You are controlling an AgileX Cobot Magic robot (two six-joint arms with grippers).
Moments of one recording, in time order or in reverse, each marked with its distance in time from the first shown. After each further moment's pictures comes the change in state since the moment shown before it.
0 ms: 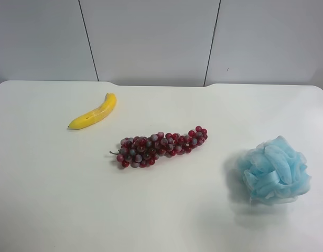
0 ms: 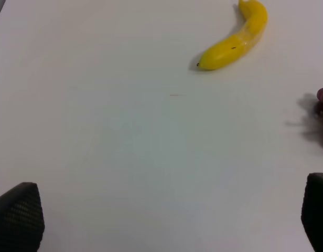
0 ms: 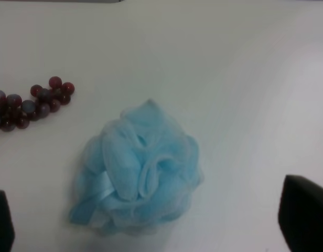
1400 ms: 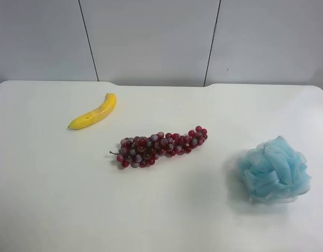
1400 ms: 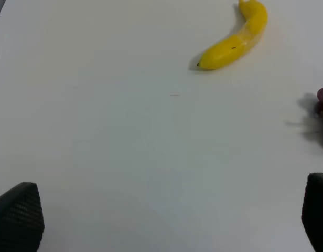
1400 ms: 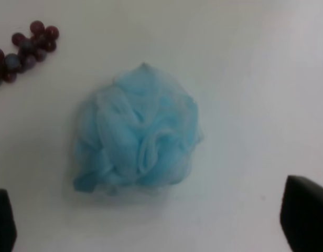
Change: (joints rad) left arm 0.000 0.000 0.000 0.000 -0.001 0.000; right arm 0.000 0.552 -0.251 -0.018 0.078 0.068
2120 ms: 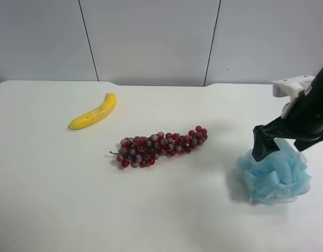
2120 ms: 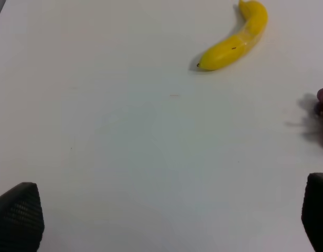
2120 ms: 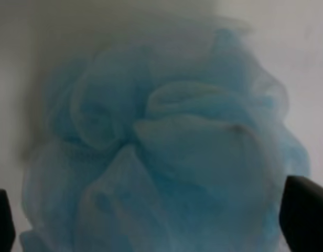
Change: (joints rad) left arm 0.000 0.000 0.000 0.000 0.000 0.001; right arm 0.094 0.957 -0.094 0.019 -0.257 -0.158
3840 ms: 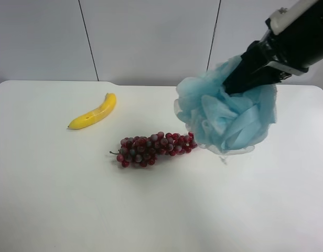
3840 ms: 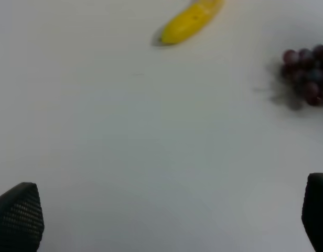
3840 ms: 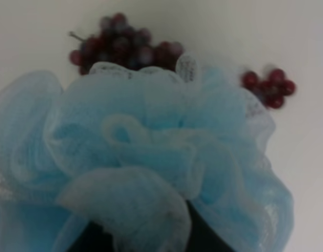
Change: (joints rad) left arm -0.079 0.111 0.000 -0.089 0.001 0.135; right arm 0.275 -0.267 -0.251 0.391 0.110 -0.289
